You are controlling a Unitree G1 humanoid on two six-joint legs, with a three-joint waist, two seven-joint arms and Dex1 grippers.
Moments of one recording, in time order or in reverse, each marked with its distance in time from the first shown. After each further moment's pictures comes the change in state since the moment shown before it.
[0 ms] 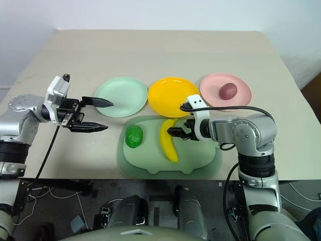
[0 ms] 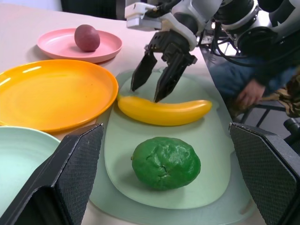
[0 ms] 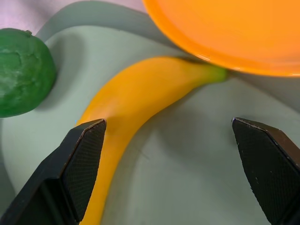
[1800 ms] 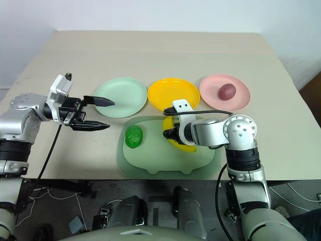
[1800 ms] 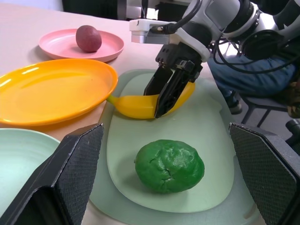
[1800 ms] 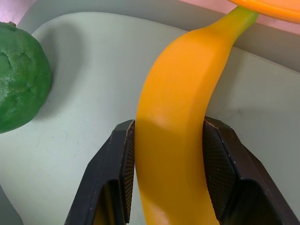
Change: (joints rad) left arm -0.019 -0.012 0.010 0.004 0.030 0.023 0.000; right arm -0.035 0.052 0.079 0.144 0.659 -0.020 -0.852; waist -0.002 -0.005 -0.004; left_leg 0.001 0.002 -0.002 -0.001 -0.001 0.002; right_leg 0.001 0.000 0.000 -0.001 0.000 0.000
